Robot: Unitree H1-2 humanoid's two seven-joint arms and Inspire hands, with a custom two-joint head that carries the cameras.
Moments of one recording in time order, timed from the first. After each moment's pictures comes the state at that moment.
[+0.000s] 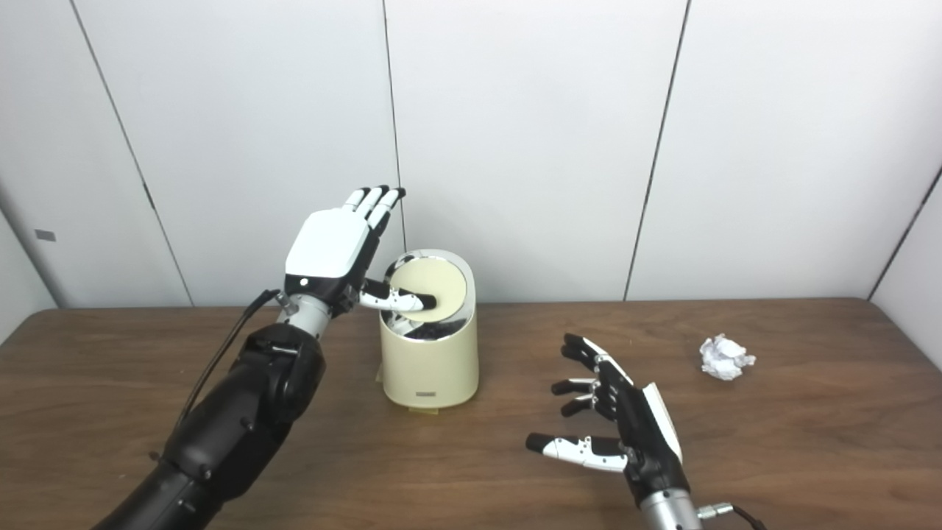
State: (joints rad) left arm -0.78 0.27 -0.48 0.36 1.00 0.17 0.07; right arm -0.11 -0.10 -0.01 -0.04 -0.12 -0.08 0.04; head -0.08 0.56
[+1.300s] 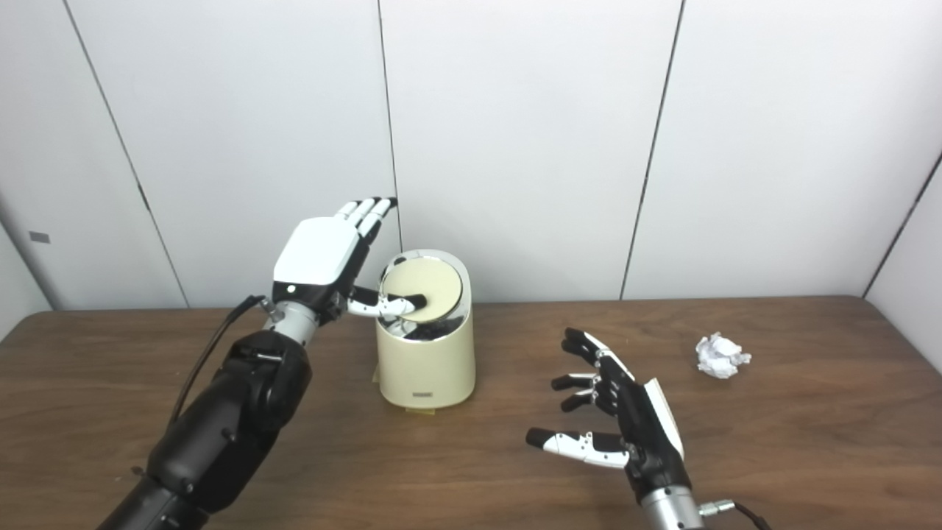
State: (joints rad) left arm -0.72 0.26 -0.37 0.29 0.93 0.14 0.11; right arm -0.11 -0.10 -0.01 -0.06 -0.12 -0.08 0.04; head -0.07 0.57
